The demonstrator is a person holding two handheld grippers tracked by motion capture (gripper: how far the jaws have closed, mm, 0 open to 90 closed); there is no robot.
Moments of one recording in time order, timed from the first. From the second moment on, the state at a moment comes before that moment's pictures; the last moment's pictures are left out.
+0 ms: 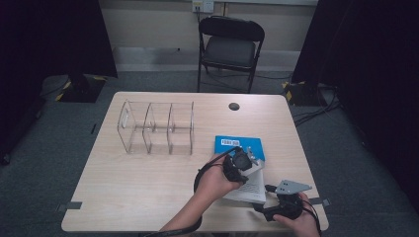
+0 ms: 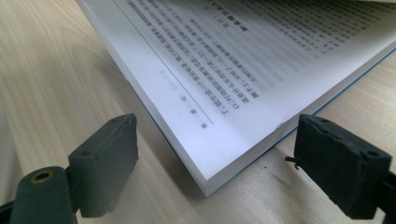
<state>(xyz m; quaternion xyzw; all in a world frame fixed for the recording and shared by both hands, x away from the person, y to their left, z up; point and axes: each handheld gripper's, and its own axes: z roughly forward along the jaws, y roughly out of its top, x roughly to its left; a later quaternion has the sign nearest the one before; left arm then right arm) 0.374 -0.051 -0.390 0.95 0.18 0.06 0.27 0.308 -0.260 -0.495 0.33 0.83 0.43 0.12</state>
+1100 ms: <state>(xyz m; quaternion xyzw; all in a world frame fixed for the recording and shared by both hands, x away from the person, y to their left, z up) 0.380 -0.053 -0.371 0.95 0.19 0.06 0.25 0.312 -0.246 -0.498 0.36 0.83 0.40 0.16</state>
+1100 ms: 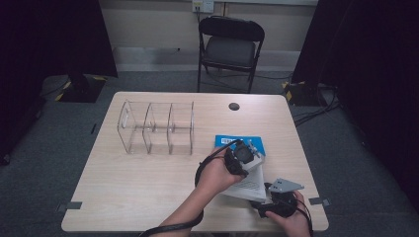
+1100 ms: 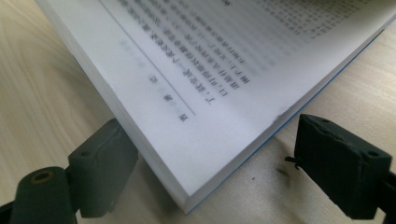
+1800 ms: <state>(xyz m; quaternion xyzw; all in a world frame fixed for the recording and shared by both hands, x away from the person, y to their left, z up) 0.384 -0.054 -0.360 0.95 0.21 0.06 0.25 0.311 -0.245 -0.498 0.35 0.83 0.40 0.17</state>
